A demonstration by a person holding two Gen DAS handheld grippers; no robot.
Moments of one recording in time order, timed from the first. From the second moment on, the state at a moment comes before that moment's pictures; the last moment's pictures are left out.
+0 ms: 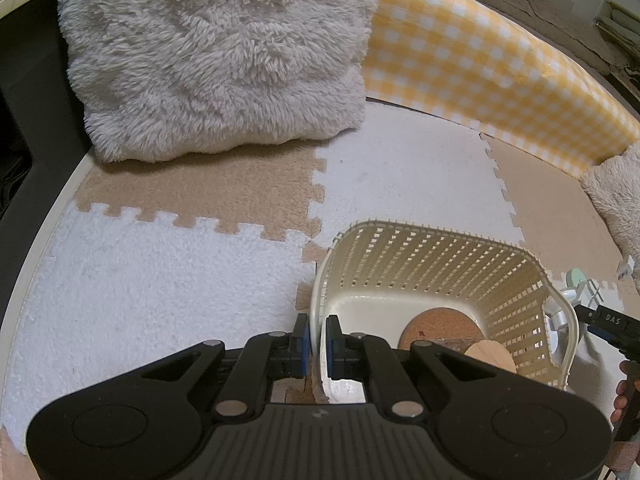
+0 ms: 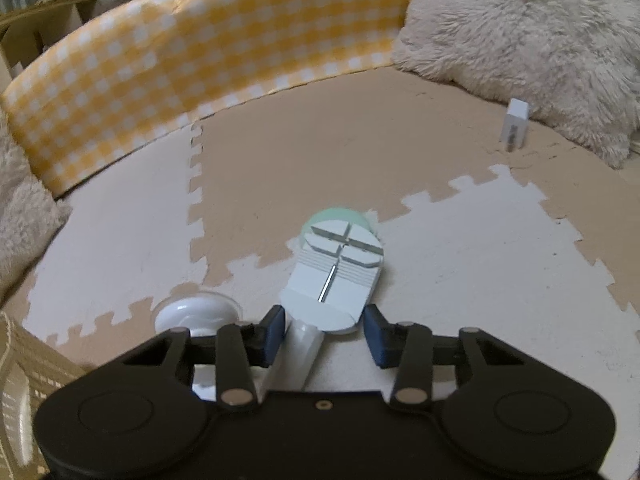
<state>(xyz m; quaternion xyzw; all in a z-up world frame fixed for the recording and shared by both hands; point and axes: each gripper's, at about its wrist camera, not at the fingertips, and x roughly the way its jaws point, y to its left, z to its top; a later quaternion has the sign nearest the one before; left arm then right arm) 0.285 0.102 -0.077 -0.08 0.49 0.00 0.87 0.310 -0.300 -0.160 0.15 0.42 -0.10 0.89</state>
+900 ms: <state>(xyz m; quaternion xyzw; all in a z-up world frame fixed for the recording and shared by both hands) 0.285 0.102 -0.078 -0.08 0.49 0.00 0.87 0.272 -0.239 -0.059 0.15 0.30 0.04 0.94</state>
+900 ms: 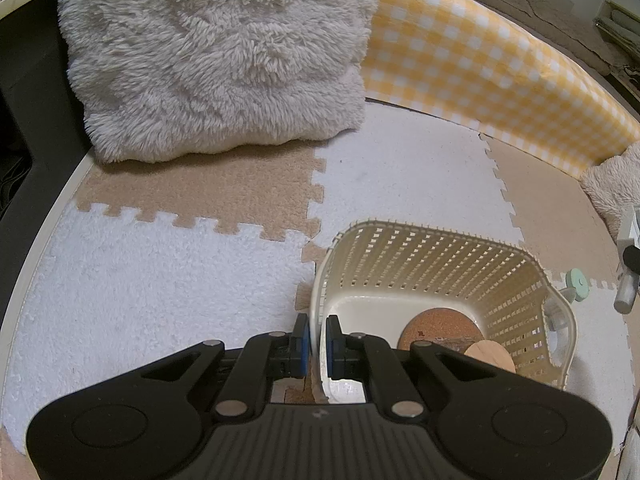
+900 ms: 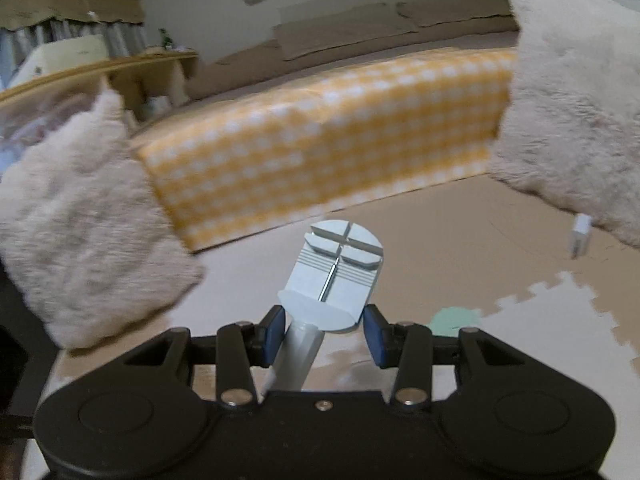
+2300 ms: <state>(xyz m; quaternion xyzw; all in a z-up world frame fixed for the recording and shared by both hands) 0.287 0.112 -0.078 -0.12 0.49 -0.01 0.86 0.281 -0.047 -0.133 0.05 0.45 0.21 0.87</state>
